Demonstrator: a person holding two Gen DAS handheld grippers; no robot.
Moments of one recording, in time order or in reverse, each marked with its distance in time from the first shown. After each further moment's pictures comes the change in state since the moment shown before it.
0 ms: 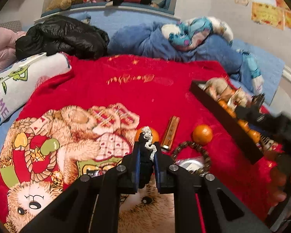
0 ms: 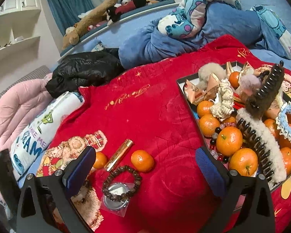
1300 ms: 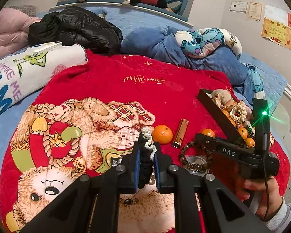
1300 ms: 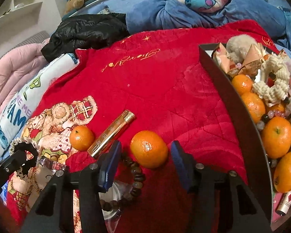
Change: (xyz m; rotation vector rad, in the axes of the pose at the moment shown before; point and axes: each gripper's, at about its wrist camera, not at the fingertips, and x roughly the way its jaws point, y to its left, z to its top) left arm -0.028 0.033 -0.007 -0.120 0.020 0.010; right arm 0.078 0.014 -0.018 -0.118 0.205 -0.021
